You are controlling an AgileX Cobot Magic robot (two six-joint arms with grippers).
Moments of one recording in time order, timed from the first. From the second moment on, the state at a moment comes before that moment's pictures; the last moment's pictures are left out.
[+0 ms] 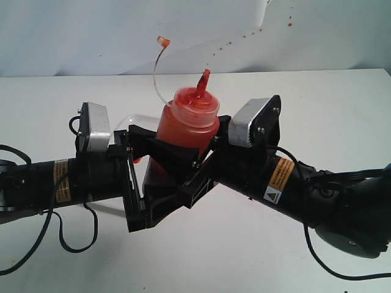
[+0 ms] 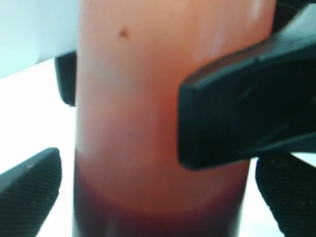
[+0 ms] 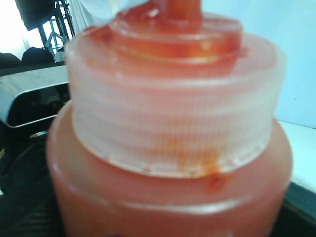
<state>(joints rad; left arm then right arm) -0.31 1.83 -0.59 1.04 -1.20 -0.49 0.63 1.77 -0.59 -0.43 -1.16 0.36</state>
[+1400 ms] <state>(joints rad) -0.31 1.83 -0.60 0.97 -1.15 -0.39 0.62 1.77 -0.59 -0.07 -1.09 0.19</state>
